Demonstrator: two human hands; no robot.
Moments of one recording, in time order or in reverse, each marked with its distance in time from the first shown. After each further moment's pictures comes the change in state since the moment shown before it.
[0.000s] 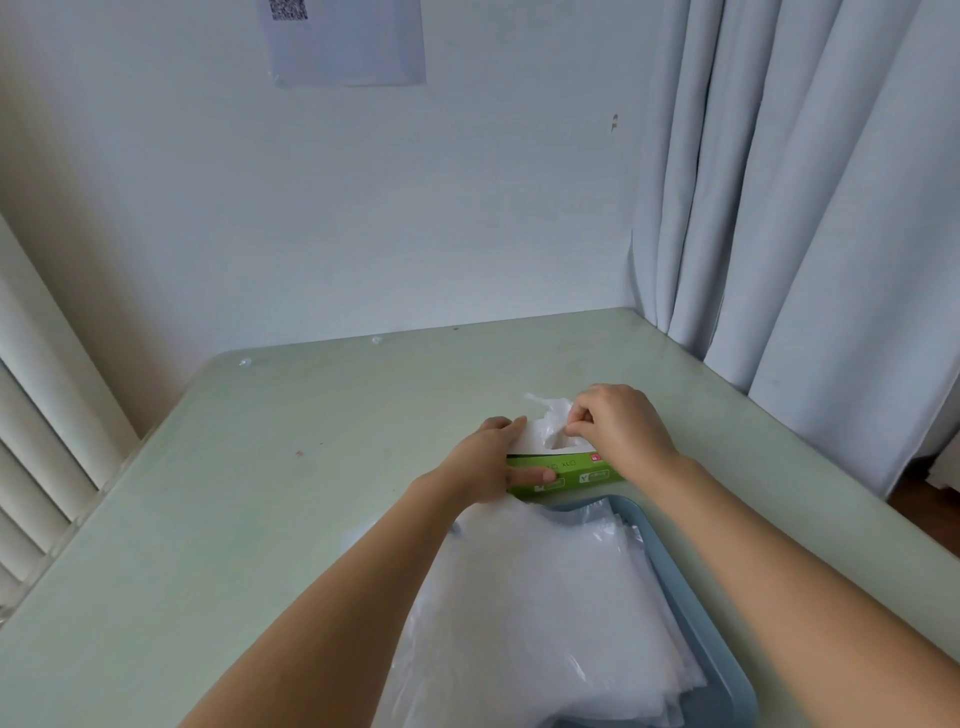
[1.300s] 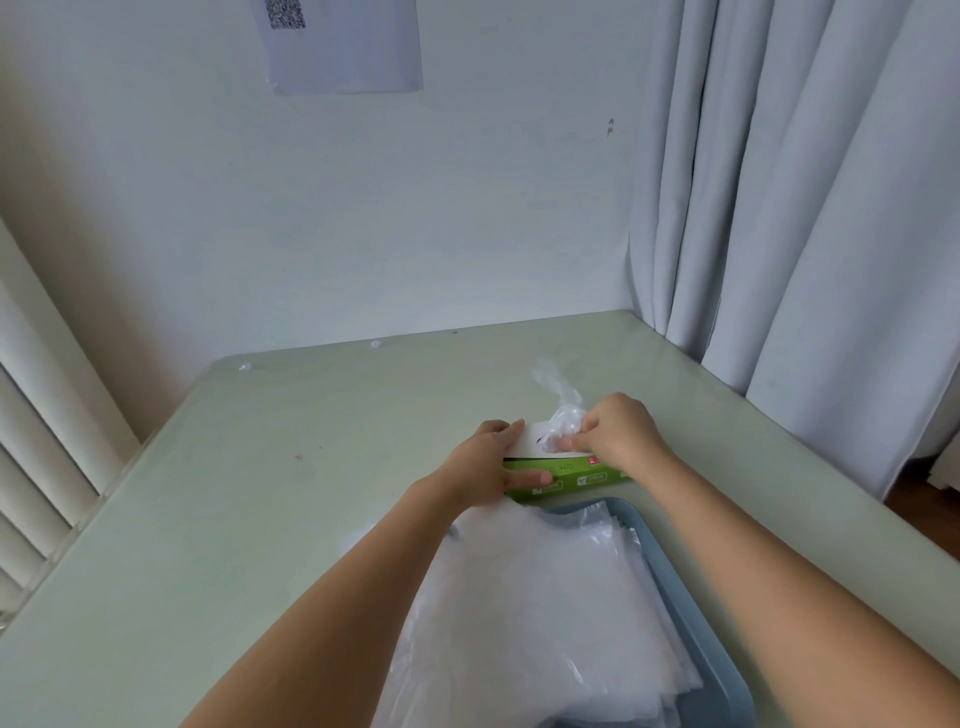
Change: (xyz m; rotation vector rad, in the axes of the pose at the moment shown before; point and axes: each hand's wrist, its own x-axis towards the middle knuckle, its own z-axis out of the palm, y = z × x) left_hand 0.001 -0.003 0.001 -0.033 -0.001 -0.013; right_hand 0.000 -0.005 -0.002 0.198 -0.147 0.387
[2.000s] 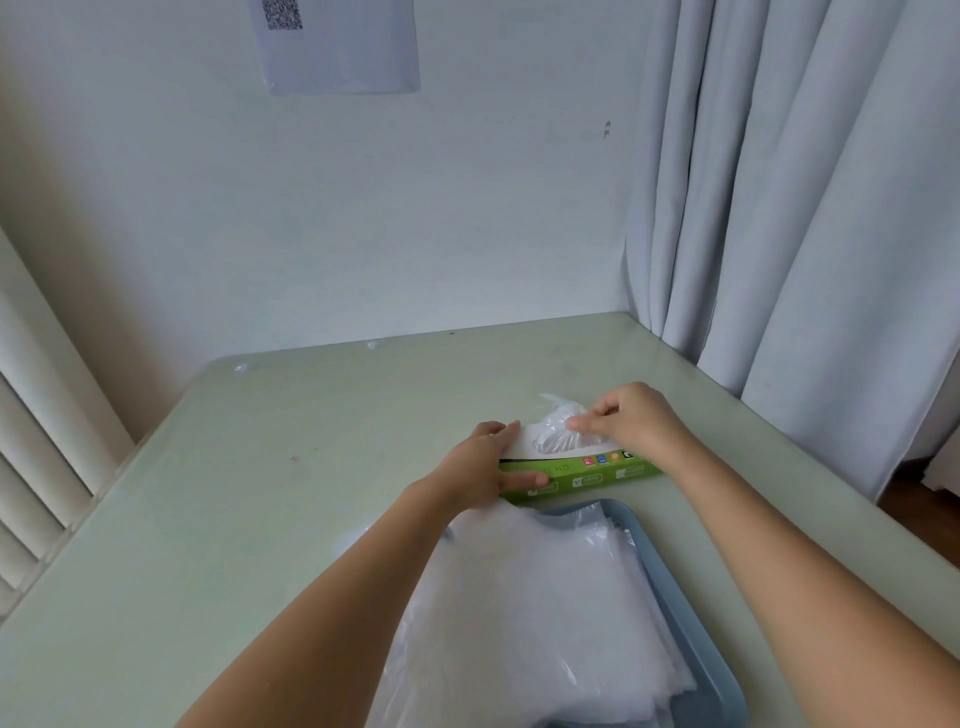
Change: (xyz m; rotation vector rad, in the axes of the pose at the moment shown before) left_hand 0.001 -0.001 0.001 0.004 0.002 0.011; right_hand 0.006 0.015 -0.019 0.218 0.009 -0.052
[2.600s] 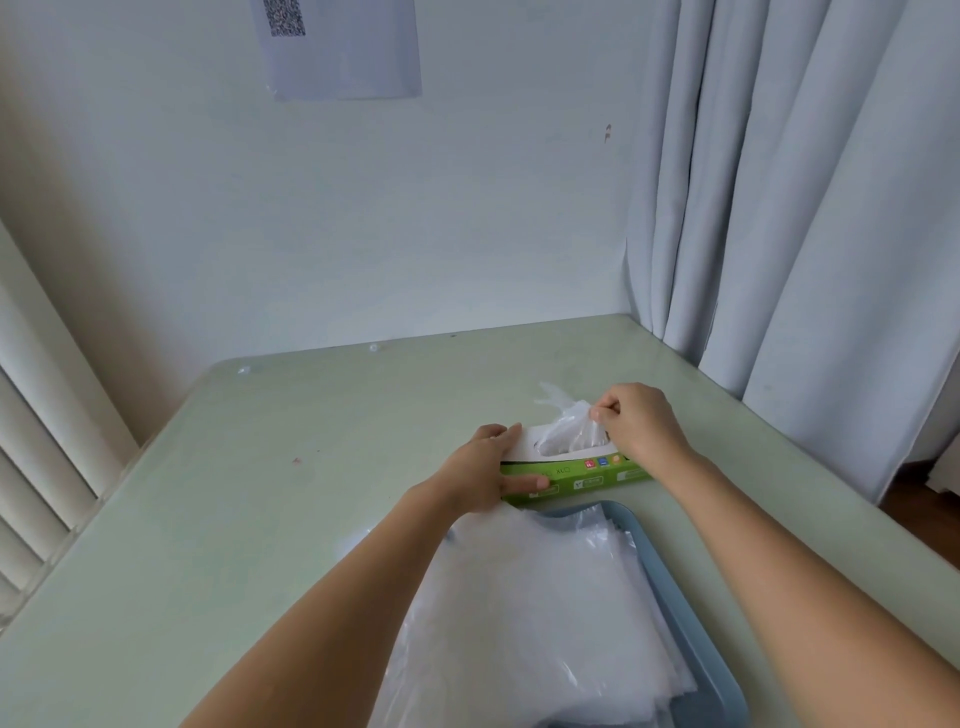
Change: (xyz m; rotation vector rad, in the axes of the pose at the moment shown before) left_hand 0.000 -0.002 0.001 0.000 0.005 -0.005; right_hand 0.011 0.011 0.009 -0.224 0.195 -0.095
